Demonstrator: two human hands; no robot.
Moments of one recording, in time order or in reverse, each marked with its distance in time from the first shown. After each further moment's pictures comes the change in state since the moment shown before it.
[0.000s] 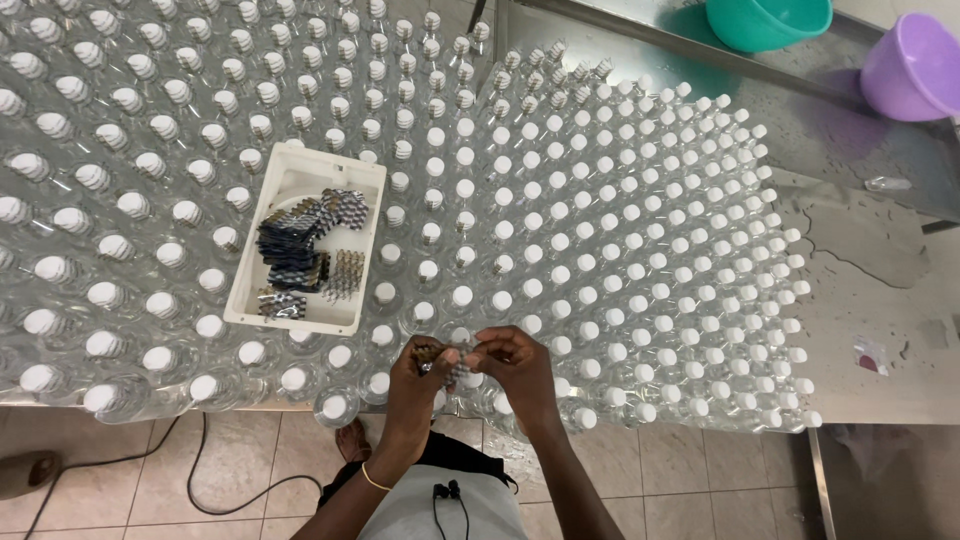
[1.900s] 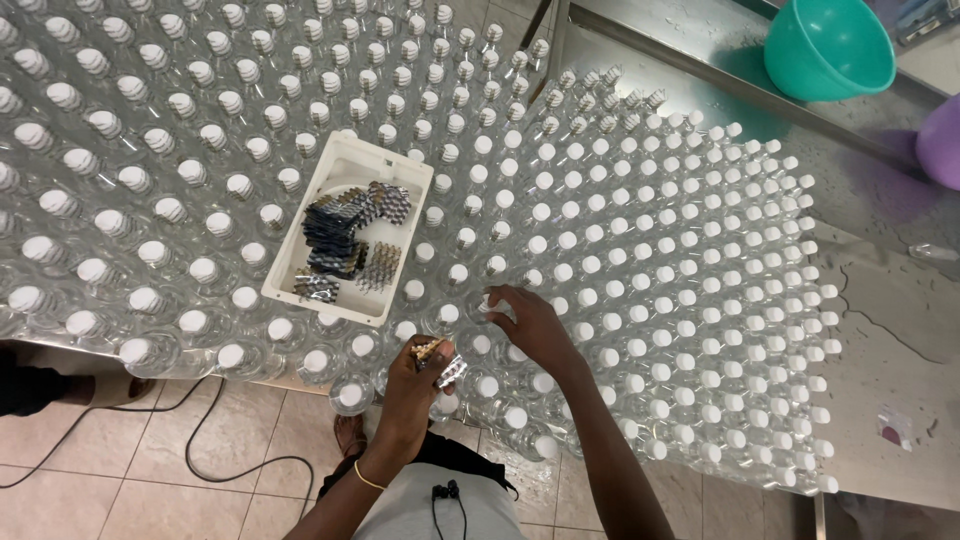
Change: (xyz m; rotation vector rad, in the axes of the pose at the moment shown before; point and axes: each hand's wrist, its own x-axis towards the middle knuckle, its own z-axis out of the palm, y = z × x) left_hand 0.001 0.010 -0.016 -0.108 0.128 -0.103; right_hand 0.130 0.010 -0.018 -0.986 -0.456 -0.687
